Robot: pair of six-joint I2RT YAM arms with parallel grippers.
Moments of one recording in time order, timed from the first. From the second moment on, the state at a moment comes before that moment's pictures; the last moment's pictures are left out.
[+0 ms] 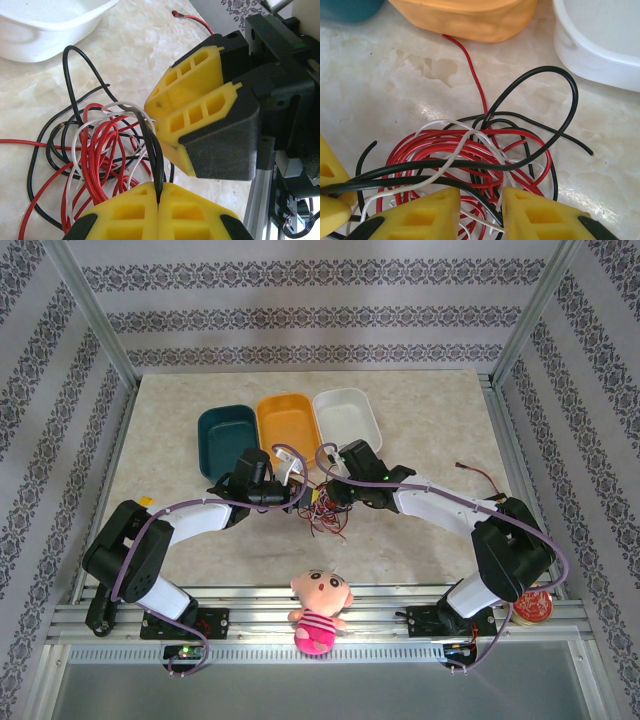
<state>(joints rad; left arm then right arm) -0.50 1.54 0.71 0.27 0.66 -0.33 0.67 1.54 0.97 -0.35 -0.07 0.25</state>
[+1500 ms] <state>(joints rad) -0.50 1.50 0.71 0.30 0.61 -0.31 0.68 1.30 0.98 -0.43 -0.02 0.34</state>
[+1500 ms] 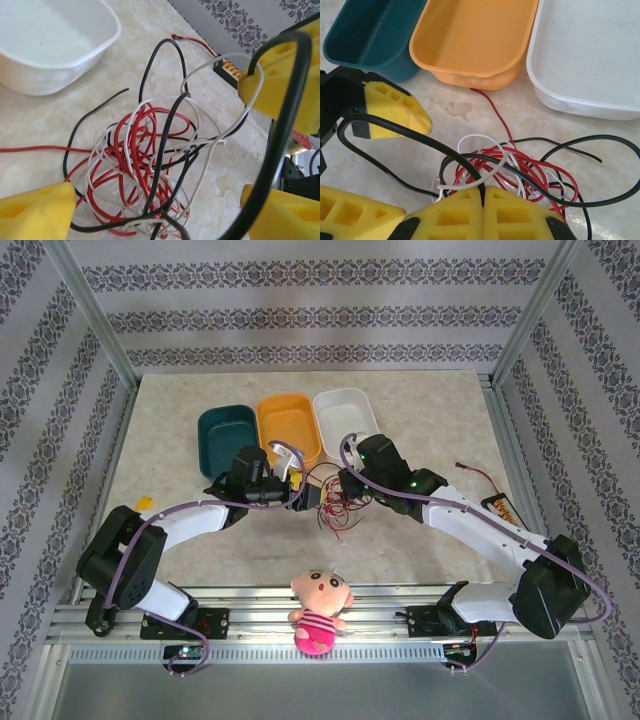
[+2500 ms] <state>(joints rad) -0.57 1.60 0.73 0.29 0.28 -0.33 0.54 1.37 1.07 -0.73 -0.36 0.45</state>
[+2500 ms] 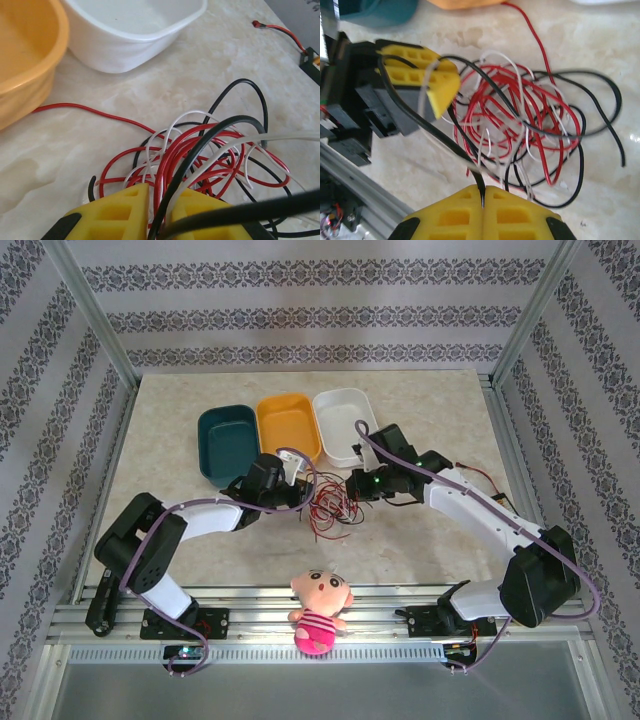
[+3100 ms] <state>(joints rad) -0.57 1.54 0.70 0.24 0.21 -0.36 0.48 1.22 1.14 -0.95 -0.23 0.40</state>
